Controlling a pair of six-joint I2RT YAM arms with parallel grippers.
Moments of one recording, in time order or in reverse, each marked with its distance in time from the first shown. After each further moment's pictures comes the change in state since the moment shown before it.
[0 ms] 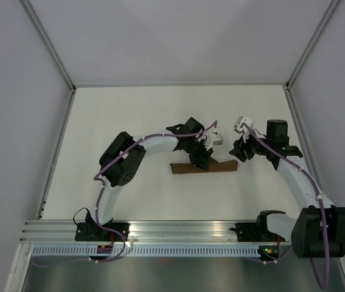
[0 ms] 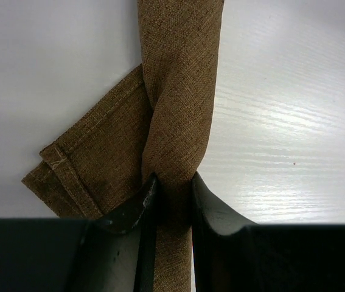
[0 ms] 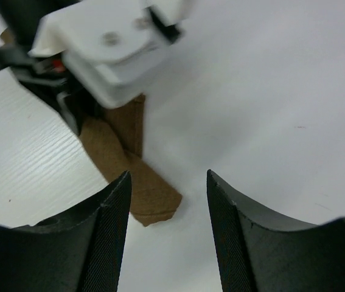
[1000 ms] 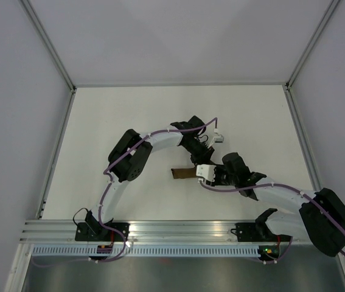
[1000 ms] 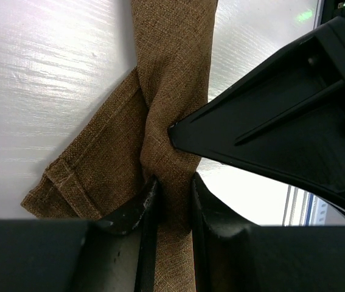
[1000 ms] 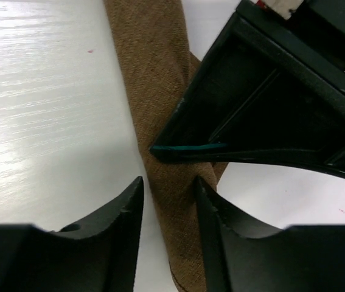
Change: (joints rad) left arm 0.030 0.155 0.202 -0.236 0.212 -0.068; right arm 0.650 -0.030 -0.445 0.413 0.544 -0.268
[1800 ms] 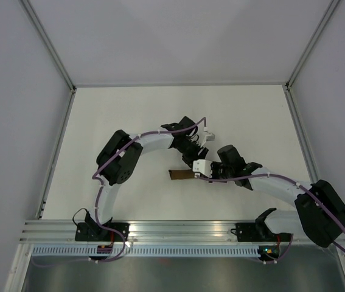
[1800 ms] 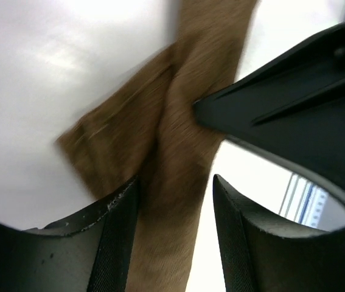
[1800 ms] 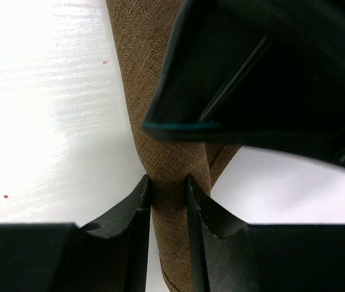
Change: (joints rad) left arm 0.030 -0.126 -0.162 0.083 -0.103 -0.135; right arm -0.013 0.090 0.143 -0.172 -0.049 -0.003
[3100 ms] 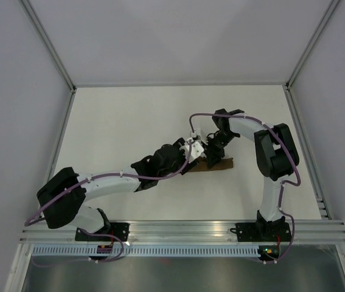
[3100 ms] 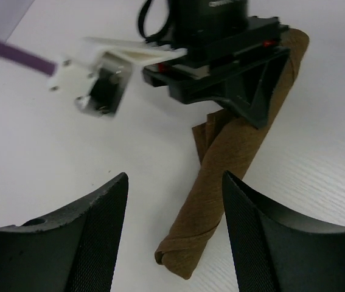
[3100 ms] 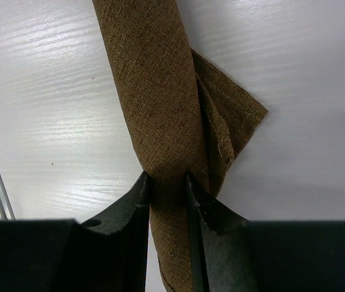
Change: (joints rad) left arm -0.220 -0.759 -0.768 0.792 -0.927 0.150; right arm -0.262 0.739 0.844 -0.846 -0.410 -0.113
